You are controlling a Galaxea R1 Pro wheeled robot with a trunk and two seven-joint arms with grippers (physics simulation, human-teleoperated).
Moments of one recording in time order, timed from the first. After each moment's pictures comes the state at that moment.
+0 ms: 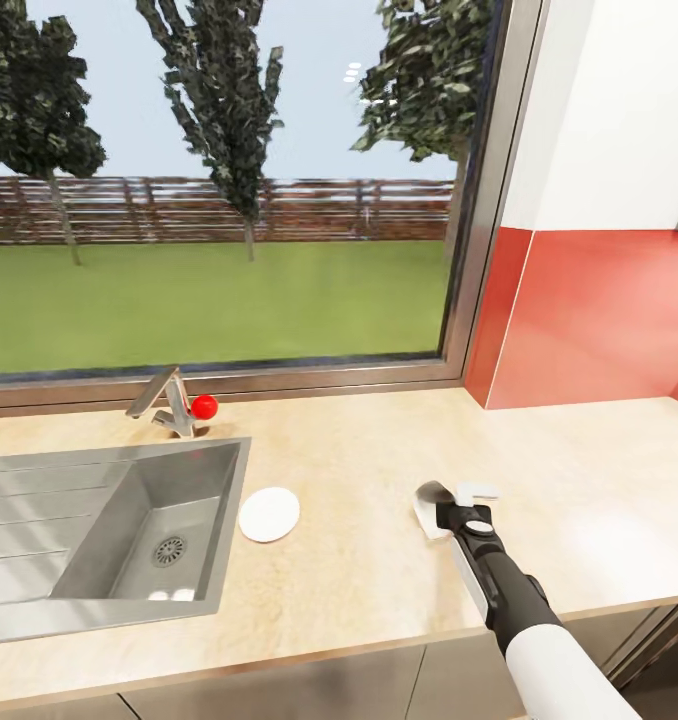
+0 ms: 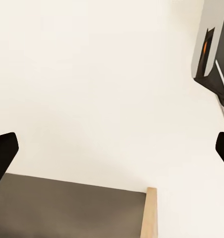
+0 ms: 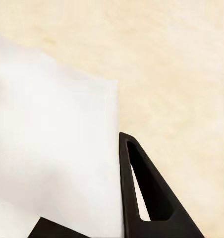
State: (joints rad) left arm 0.01 0.18 0.05 0.04 -0.04 -0.01 0.10; right arm -0.62 0.05 0.00 -0.80 0.00 0.32 -0.25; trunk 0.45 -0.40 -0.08
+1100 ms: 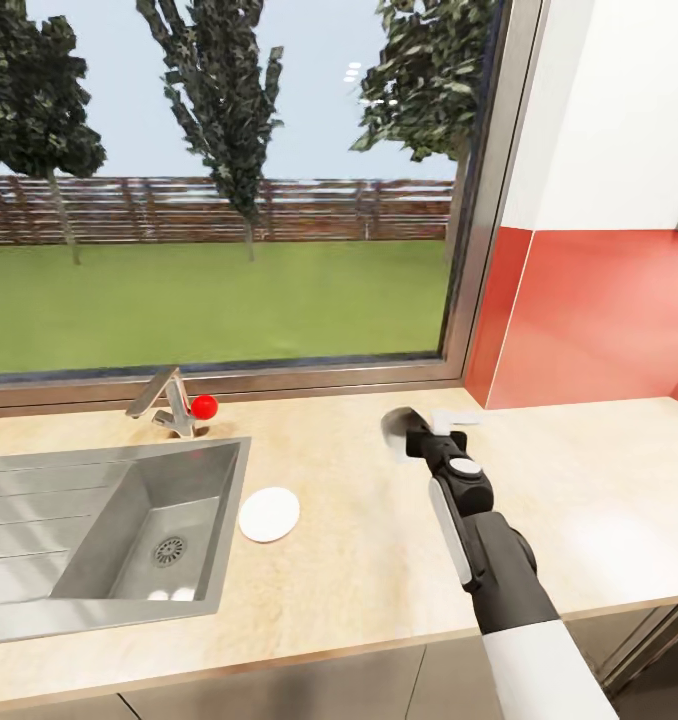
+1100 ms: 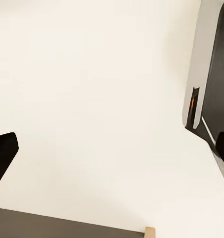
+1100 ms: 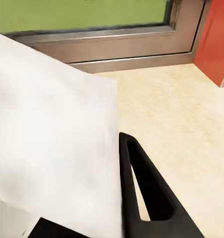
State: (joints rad) left arm 0.00 0.17 0.06 -0.07 -0.05 -0.03 0.10; right arm -0.62 0.15 0.11 -1.36 0.00 0.59 -0.25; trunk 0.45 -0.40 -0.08
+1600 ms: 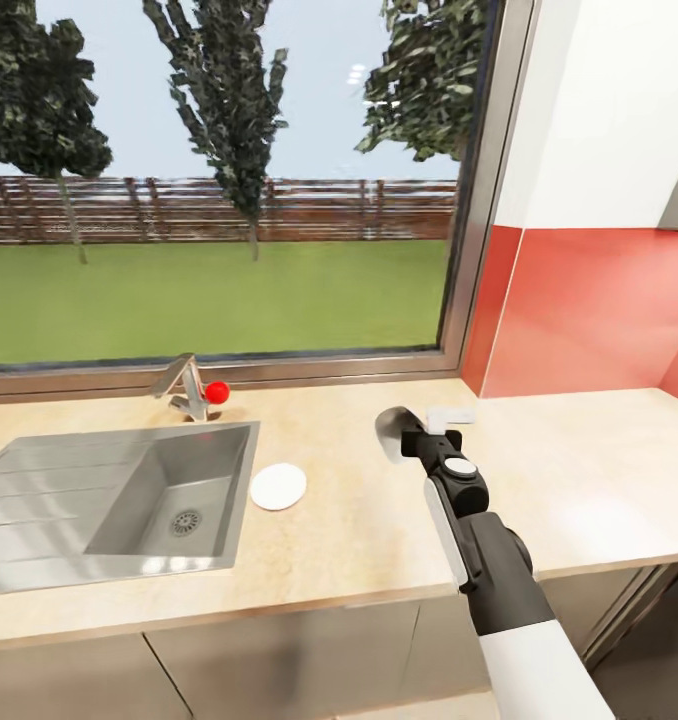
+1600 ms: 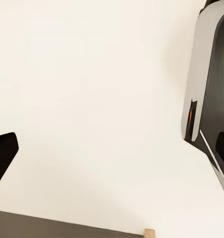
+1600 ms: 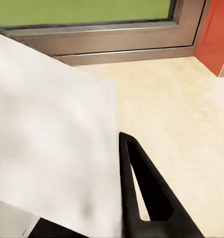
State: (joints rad) left arm 0.00 0.17 0.06 -0.08 -0.05 -0.05 0.10; right arm -0.62 0.16 0.13 -1.36 0.00 0.59 -0.25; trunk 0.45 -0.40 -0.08
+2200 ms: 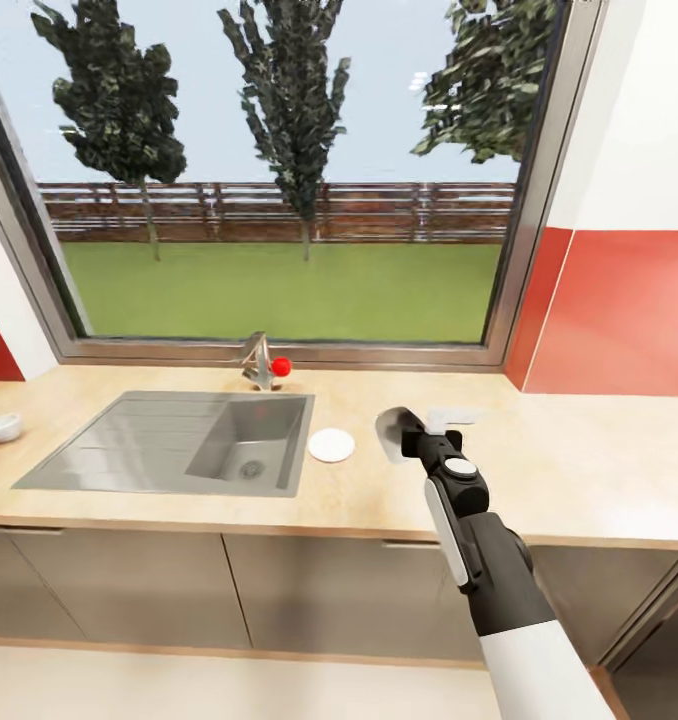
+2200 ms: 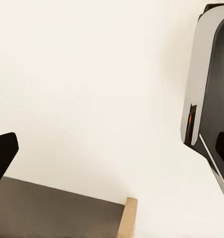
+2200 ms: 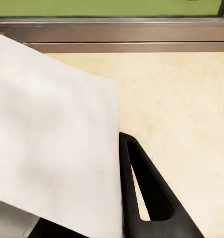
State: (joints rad) left arm 0.00 0.17 0.06 -0.09 -0.05 -0.06 0.10; right arm -0.61 0.16 0.13 -1.36 0.00 0.59 -0.25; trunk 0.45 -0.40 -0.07
